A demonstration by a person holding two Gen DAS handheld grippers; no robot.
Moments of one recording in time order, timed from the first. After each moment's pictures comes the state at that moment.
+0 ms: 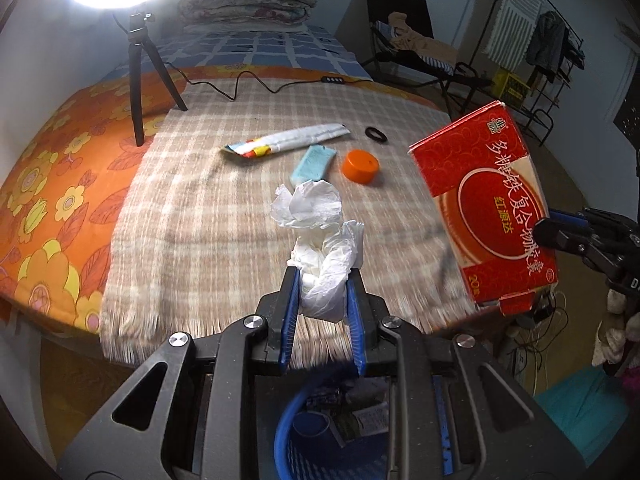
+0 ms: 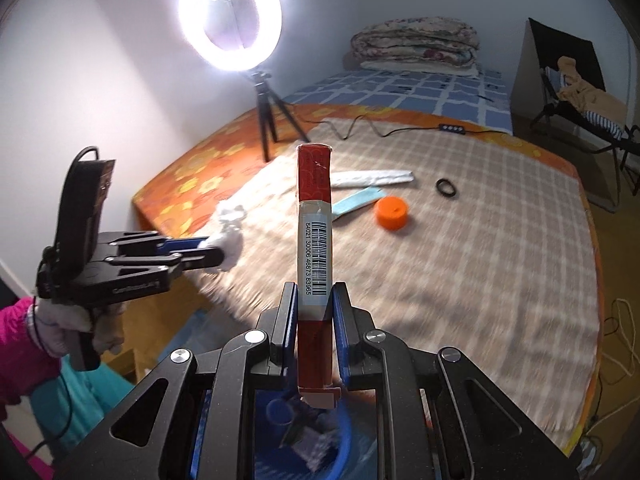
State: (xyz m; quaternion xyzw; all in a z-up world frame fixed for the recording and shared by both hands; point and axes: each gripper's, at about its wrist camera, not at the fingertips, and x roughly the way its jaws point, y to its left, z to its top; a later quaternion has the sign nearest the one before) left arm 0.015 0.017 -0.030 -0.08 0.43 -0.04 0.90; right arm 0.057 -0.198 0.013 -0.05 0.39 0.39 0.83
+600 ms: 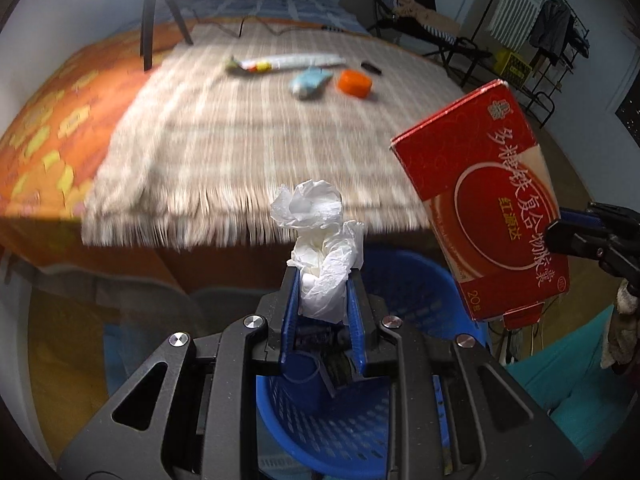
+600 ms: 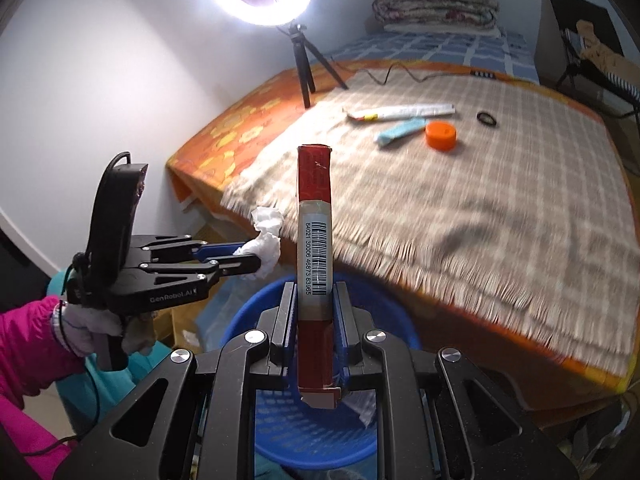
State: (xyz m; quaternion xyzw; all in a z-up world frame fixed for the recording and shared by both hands) left arm -0.054 0.003 -0.083 -0.10 0.48 -0.04 0.87; right arm -0.007 -0.197 -0.030 -0.04 0.45 0.42 0.78
